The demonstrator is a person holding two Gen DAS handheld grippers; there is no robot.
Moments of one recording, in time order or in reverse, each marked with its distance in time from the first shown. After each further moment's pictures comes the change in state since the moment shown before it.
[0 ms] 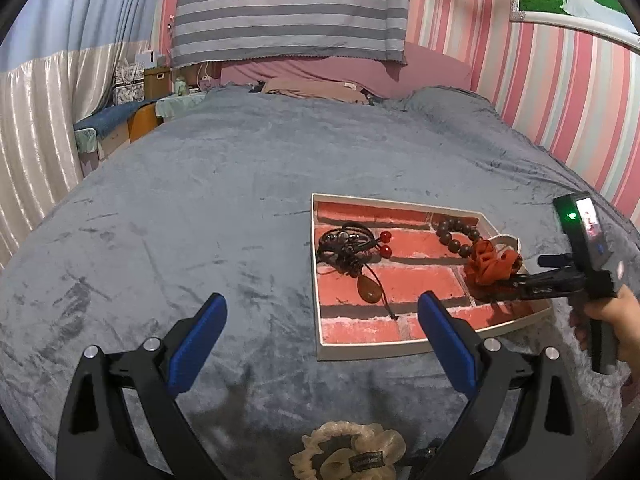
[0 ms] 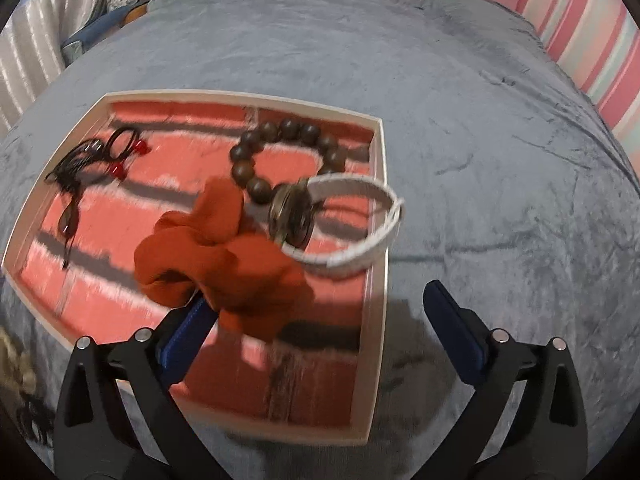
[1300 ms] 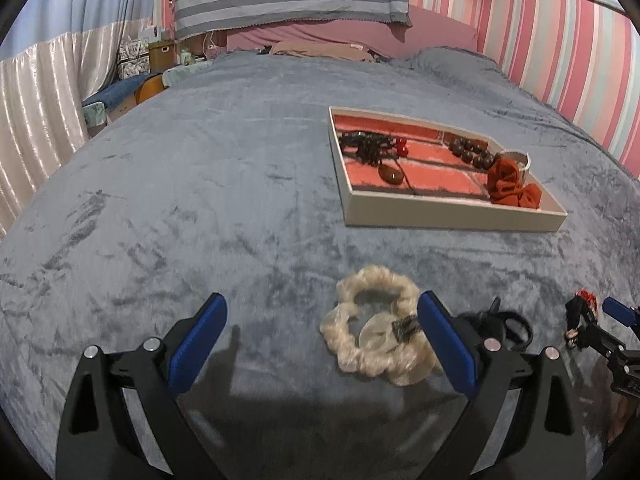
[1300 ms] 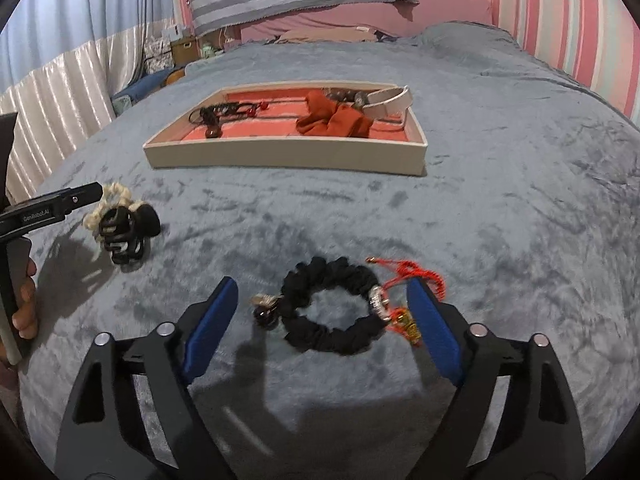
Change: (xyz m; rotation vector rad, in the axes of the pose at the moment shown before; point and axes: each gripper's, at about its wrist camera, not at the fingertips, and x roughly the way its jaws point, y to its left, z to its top) left arm -0.013 0.012 -0.099 0.024 0.123 0.038; right arm -0.098 0.064 -0.210 0.115 -0.245 0.133
